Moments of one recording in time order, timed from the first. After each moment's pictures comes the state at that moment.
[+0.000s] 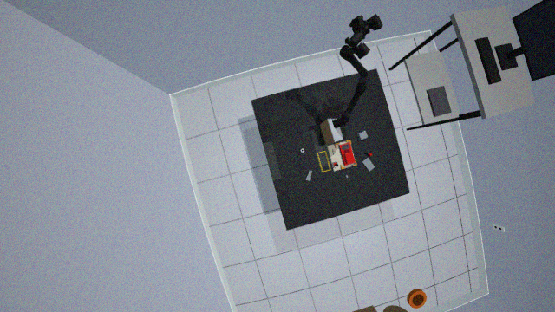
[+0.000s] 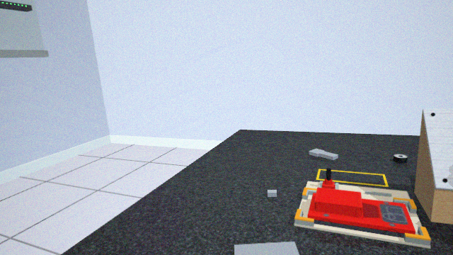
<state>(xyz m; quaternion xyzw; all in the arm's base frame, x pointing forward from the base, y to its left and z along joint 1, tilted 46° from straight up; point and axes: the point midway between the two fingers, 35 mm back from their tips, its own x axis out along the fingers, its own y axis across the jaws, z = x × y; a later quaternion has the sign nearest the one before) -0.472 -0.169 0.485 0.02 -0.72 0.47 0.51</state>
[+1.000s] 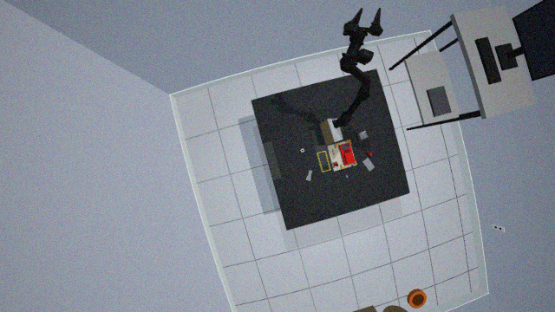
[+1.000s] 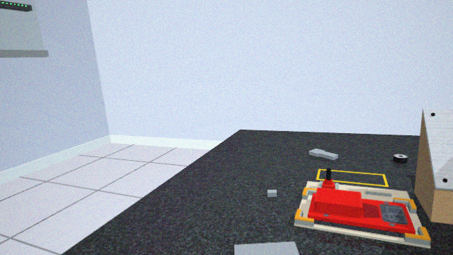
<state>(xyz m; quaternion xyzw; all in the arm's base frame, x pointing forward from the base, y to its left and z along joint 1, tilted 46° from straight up) -0.409 -0.367 0.471 0.26 -0.73 0.56 0.31</state>
